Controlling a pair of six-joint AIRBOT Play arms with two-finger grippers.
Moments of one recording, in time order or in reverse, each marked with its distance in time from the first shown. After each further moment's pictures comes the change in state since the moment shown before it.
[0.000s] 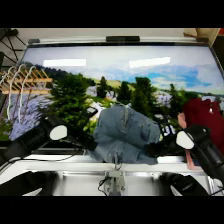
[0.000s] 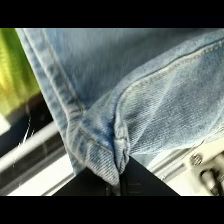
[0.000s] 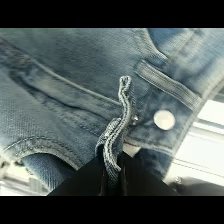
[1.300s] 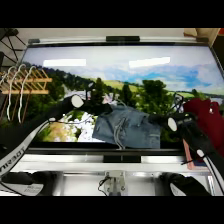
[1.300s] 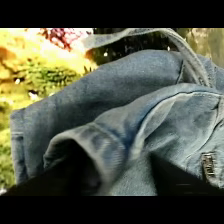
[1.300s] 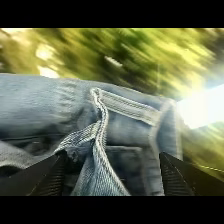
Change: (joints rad) left arm 0.263 -0.523 0.240 -0.420 0.503 0.135; right arm -0.173 -0.301 0.013 -0.351 -0.642 0.462
